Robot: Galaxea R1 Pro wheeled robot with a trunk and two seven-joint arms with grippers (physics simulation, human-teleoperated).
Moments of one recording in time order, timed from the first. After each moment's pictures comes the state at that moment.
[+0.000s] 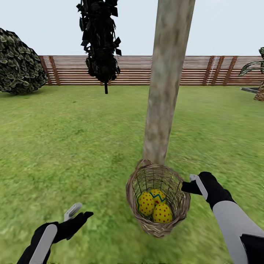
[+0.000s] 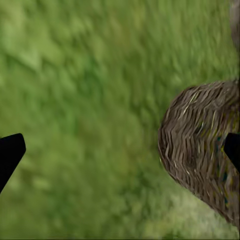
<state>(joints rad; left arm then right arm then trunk) -0.24 0.06 0.18 -1.20 0.85 0.80 0.19 -0.85 -0.15 -0.11 -0.63 -0.06 0.92 0.07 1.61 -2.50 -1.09</state>
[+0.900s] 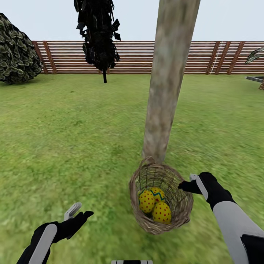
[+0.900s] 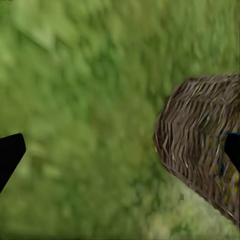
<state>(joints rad) -0.24 0.06 0.17 -1.20 0.86 0.80 0.19 -0.85 -0.15 -0.11 -0.63 -0.06 0.89 0.07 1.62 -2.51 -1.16</state>
